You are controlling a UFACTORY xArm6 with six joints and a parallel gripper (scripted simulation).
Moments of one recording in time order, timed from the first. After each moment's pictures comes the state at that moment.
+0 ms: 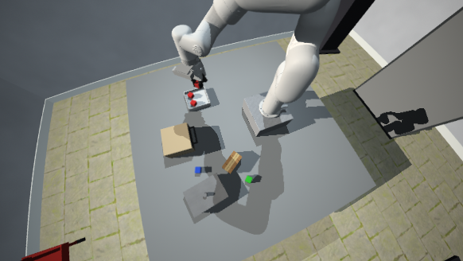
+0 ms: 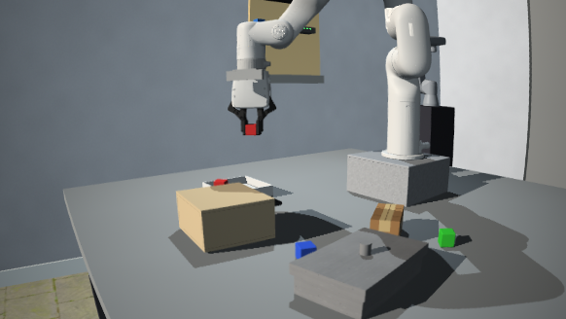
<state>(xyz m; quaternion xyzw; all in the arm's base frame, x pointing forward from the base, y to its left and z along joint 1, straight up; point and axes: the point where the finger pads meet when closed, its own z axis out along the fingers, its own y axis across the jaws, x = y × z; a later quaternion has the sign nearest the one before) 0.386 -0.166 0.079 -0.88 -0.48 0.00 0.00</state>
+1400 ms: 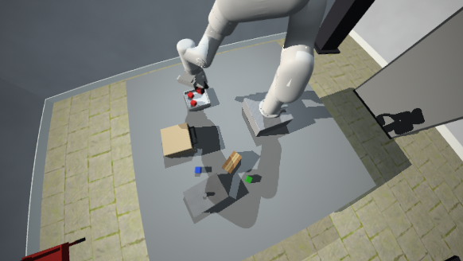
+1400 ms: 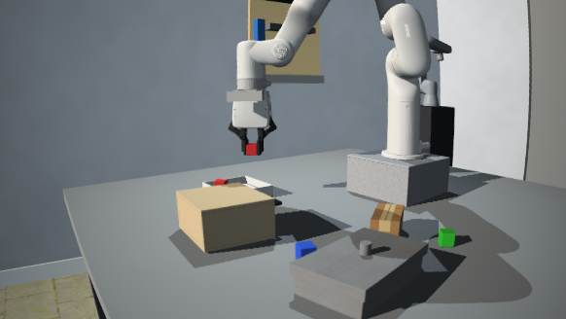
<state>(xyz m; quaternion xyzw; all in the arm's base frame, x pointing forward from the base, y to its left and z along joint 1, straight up) 0.386 -0.166 0.026 -0.88 -0.48 0.00 0.00</state>
